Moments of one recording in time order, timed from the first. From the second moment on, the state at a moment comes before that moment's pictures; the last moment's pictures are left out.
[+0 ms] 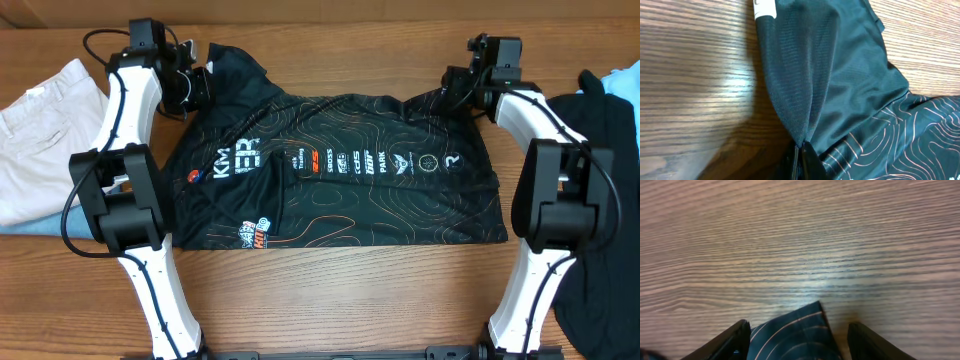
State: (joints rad) left arm 0.13 2.34 1.98 -0.86 0.38 -0.11; right arm -0.07 2.25 1.60 -0.23 -0.13 0.11
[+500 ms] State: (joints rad) left arm 0.13 2.34 1.98 -0.86 0.36 -0.11; right arm -0.07 2.32 1.61 -0.15 -0.11 0.10
